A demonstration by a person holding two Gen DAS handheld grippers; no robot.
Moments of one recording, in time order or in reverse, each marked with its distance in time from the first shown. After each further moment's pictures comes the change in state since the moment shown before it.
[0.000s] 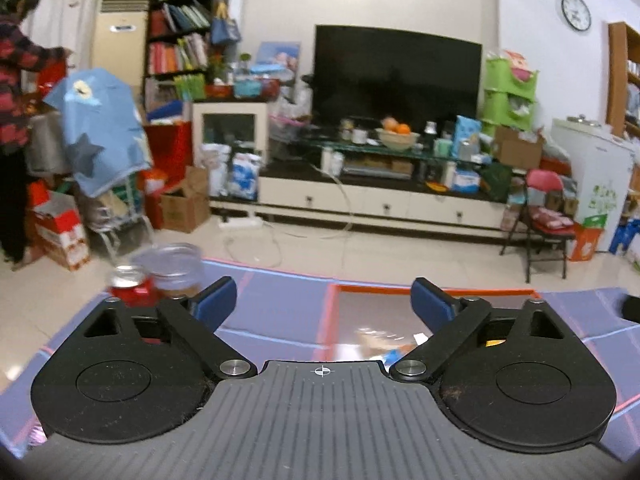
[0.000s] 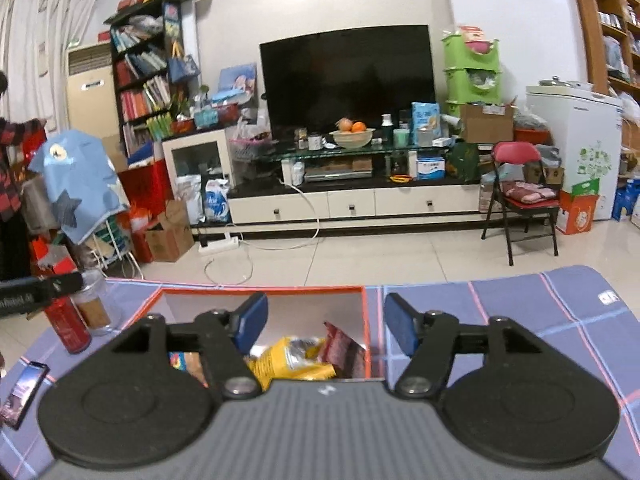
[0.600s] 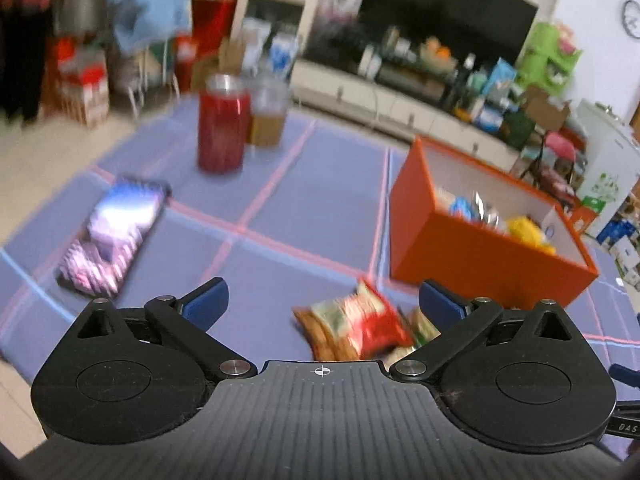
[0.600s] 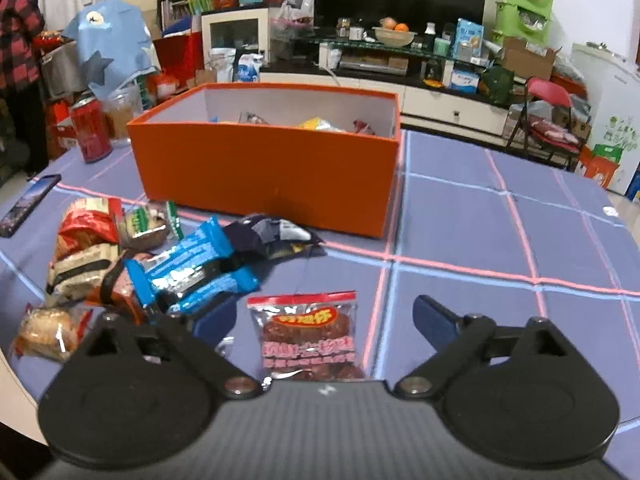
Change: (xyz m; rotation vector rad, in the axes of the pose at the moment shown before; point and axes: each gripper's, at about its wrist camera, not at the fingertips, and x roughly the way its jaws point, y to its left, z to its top) left arm -0.046 0.106 -0.096 -0.235 0.345 -0.049; right arm -0.022 0.017 -0.127 -0.188 0.321 0.048
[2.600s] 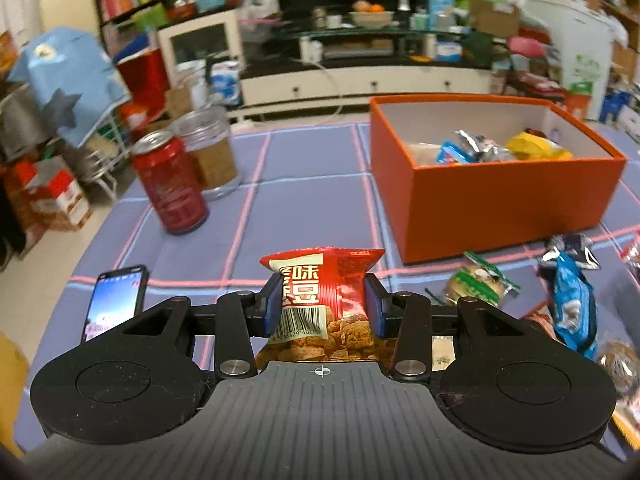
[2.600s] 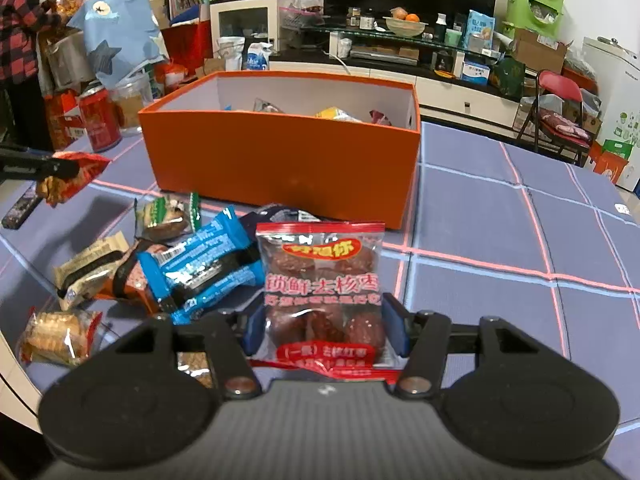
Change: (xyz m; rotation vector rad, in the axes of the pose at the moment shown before) left arm 0.040 -0.042 0.005 0.417 -0.021 0.082; right arm 0.000 0.014 0.004 -0.022 0.022 0.001
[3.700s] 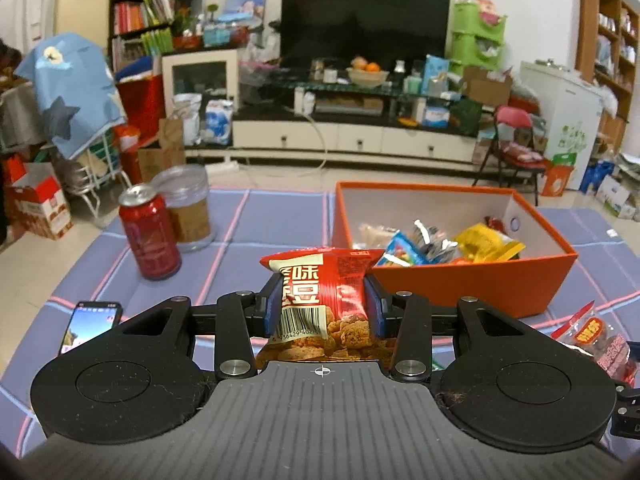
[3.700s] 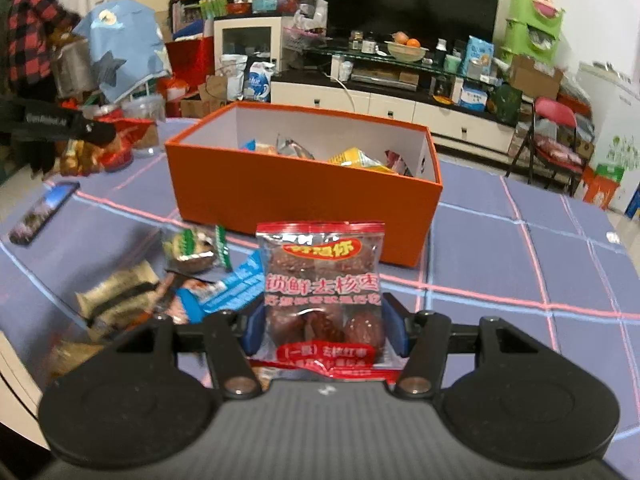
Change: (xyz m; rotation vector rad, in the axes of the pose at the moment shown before) left arm -0.047 -0.018 0.031 -0.105 -0.161 -0.087; right arm -0.033 0.033 0.021 0.006 -0.061 -0.018
